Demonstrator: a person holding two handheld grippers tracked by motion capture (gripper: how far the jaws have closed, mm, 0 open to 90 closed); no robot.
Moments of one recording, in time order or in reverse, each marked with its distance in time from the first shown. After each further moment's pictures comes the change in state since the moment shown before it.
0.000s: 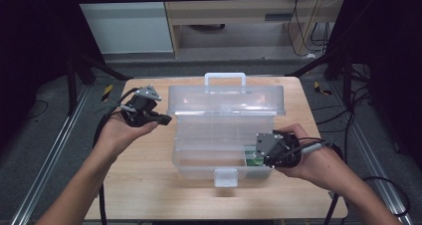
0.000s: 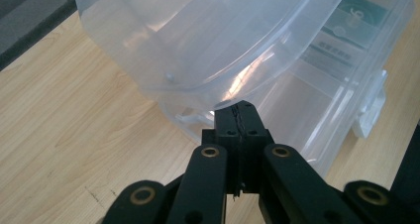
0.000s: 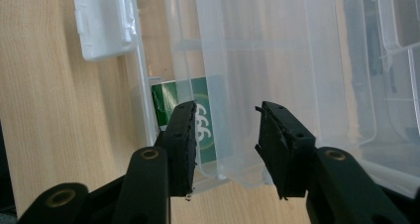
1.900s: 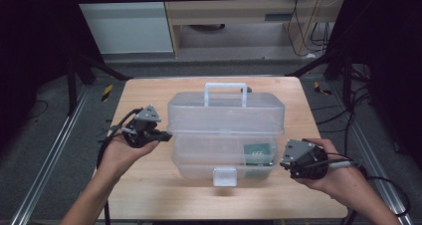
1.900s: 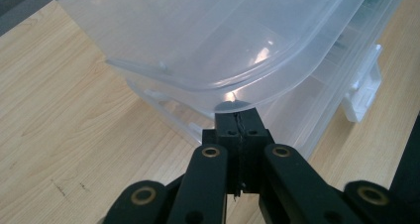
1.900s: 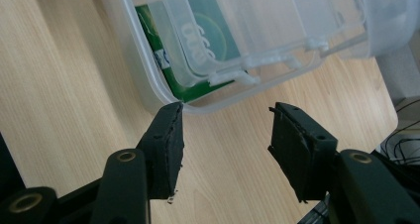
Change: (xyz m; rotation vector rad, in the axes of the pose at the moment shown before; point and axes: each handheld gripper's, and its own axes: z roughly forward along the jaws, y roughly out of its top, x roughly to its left) left arm -0.025 -0.039 0.019 -0.051 -0.024 -0.028; right arm 0.018 -0.070 0.004 0.021 -0.049 0.241
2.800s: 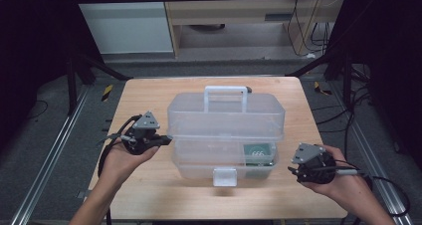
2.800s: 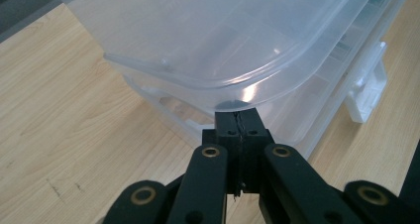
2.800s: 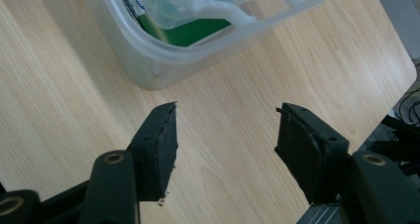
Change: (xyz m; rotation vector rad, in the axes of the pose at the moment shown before) left arm -0.008 -0.017 0.004 -0.045 0.020 0.000; right arm 0.003 -0.039 0.018 0.021 -0.025 0.145
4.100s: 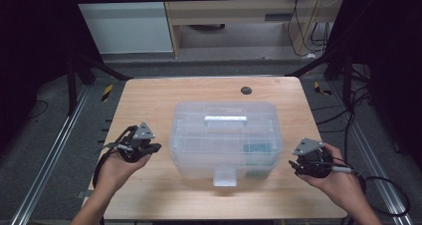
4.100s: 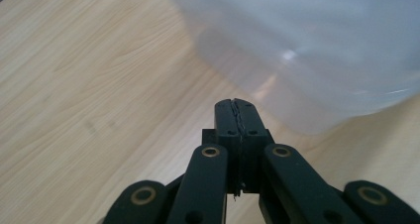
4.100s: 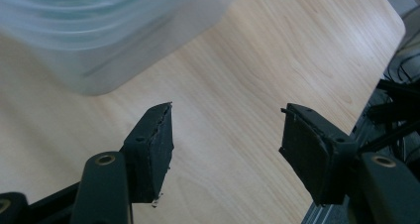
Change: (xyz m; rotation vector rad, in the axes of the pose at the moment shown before) left arm 0.026 -0.047 0.017 0.138 0.140 -0.015; right arm -0.014 -0.017 0.037 0.028 -0.087 0.173
